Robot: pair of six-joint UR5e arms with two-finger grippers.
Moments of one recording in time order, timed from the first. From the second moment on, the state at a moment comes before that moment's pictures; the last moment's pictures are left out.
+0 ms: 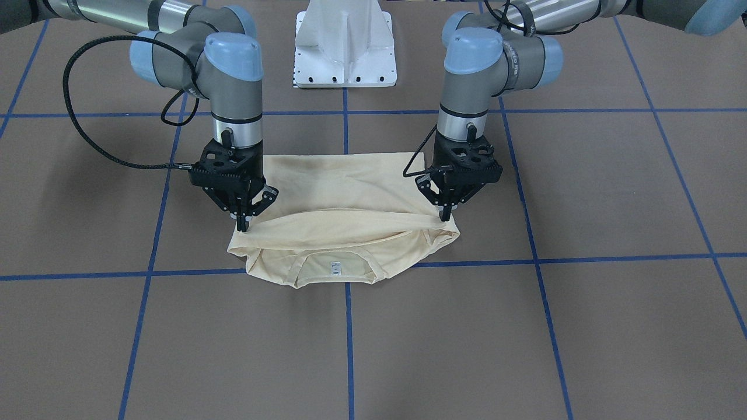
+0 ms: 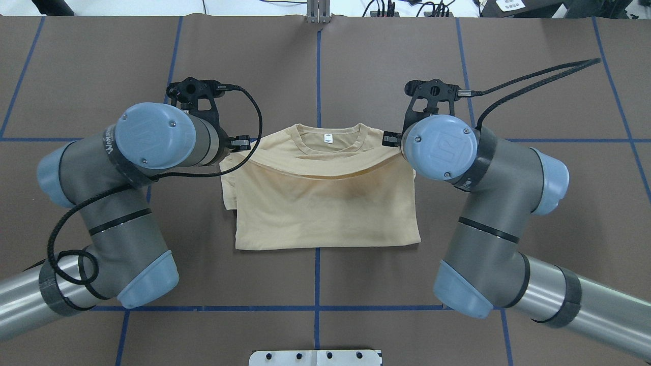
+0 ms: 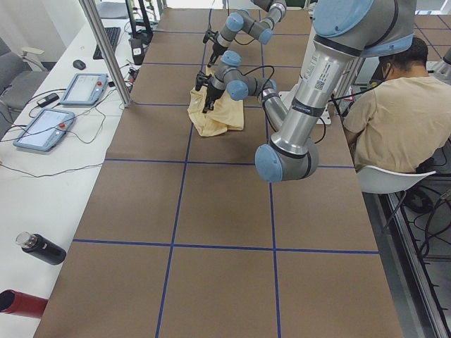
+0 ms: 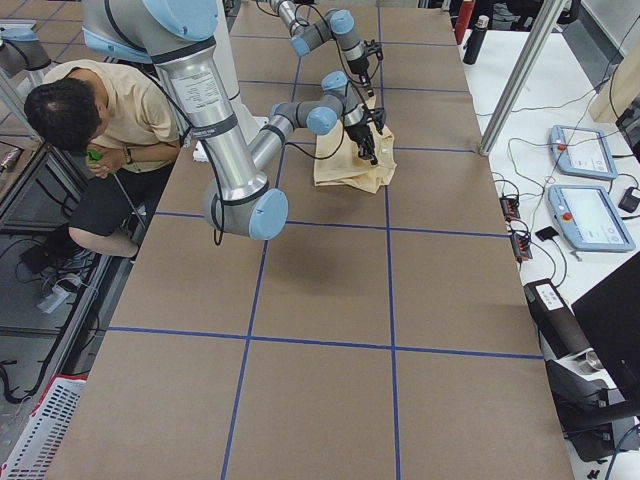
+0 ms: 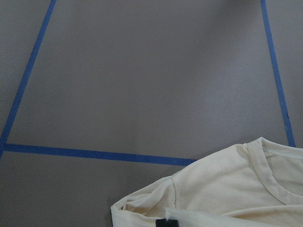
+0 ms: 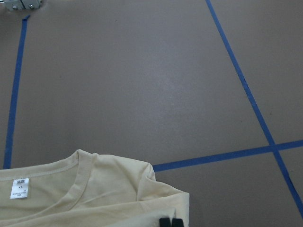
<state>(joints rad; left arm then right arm) -0.59 -2.11 -1.69 -1.82 -1.55 -1.26 0.55 -1.03 1.70 -1.48 1.42 1.34</state>
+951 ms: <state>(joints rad) -0.62 -2.16 -1.52 -1.95 -1.52 -1.21 0.62 -1.03 1.61 -1.41 1.46 1.25</state>
